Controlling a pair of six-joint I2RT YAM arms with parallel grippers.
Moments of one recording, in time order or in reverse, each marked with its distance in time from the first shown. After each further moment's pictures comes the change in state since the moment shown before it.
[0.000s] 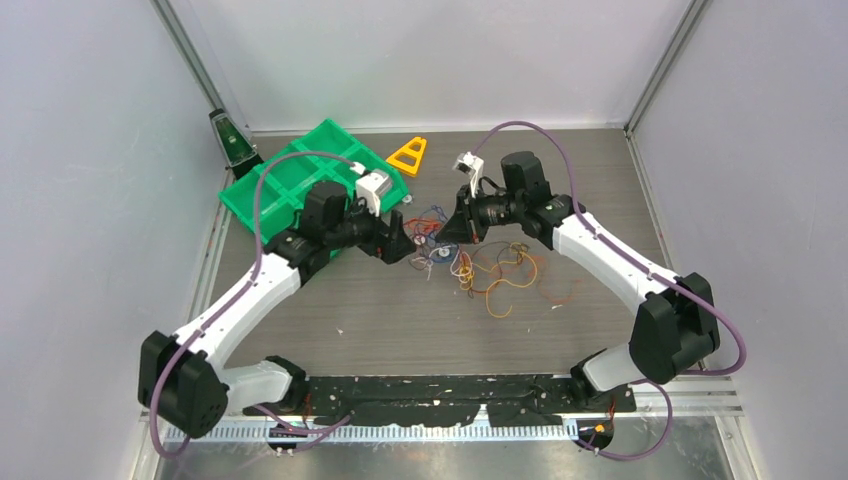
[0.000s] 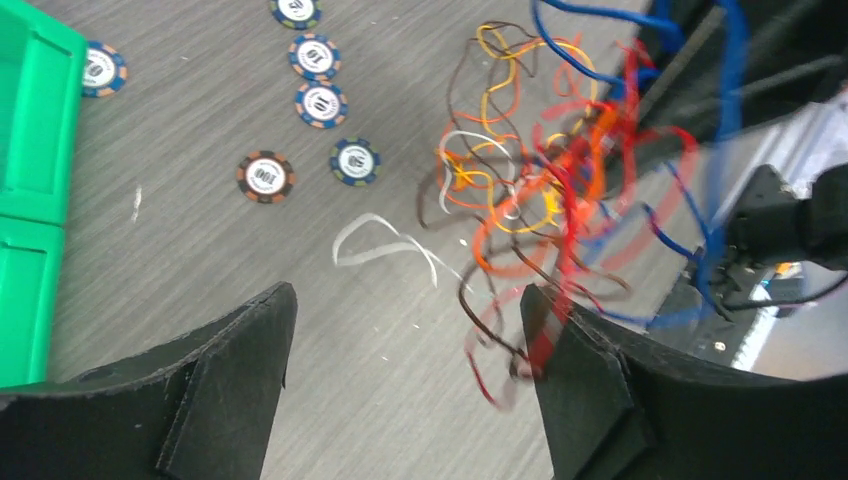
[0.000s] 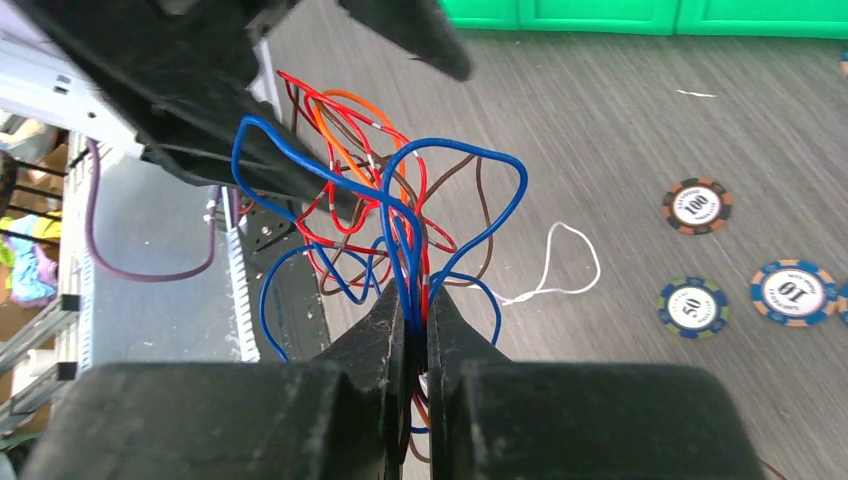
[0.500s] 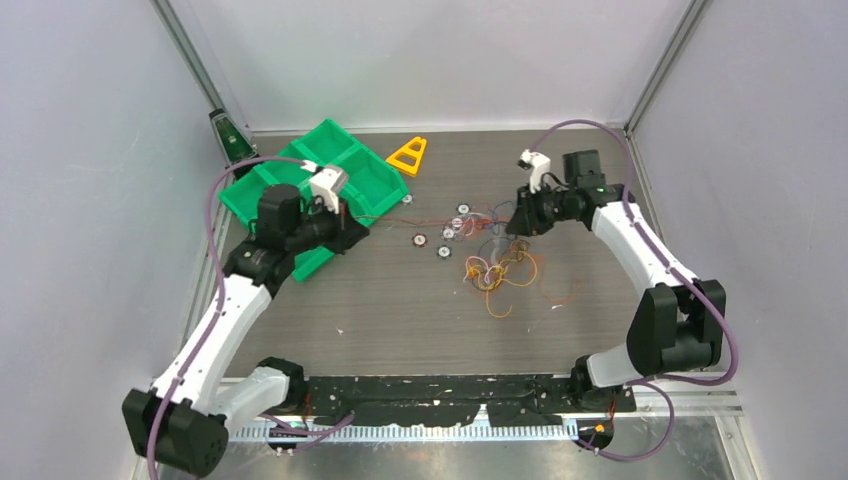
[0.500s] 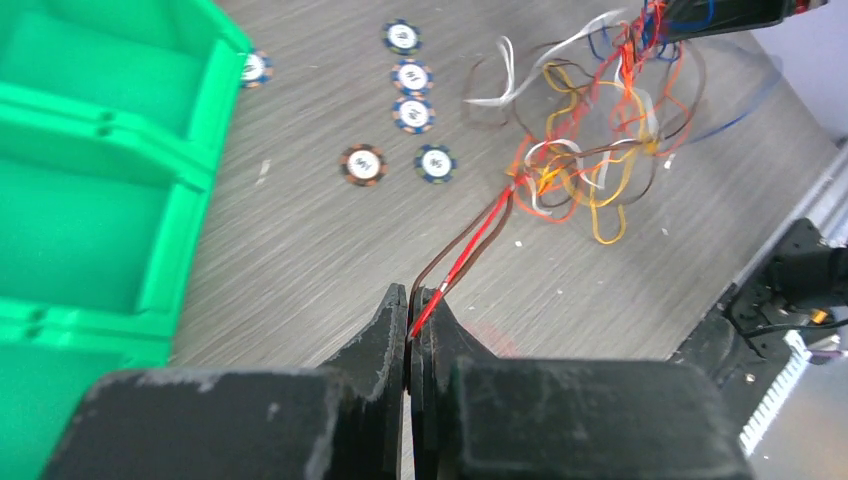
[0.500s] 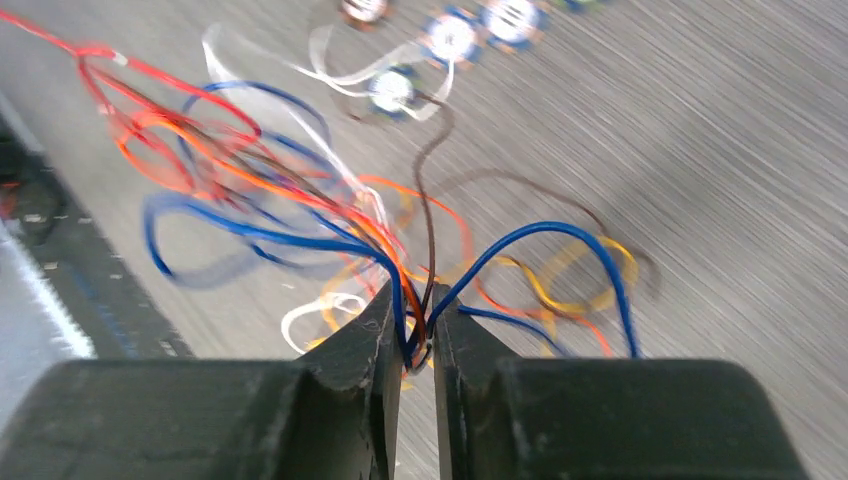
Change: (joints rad) left arm 0.152 -0.114 0.003 -0.097 -0.013 0.040; right arm -0.314 0.000 0.008 -0.344 0.147 -0.285
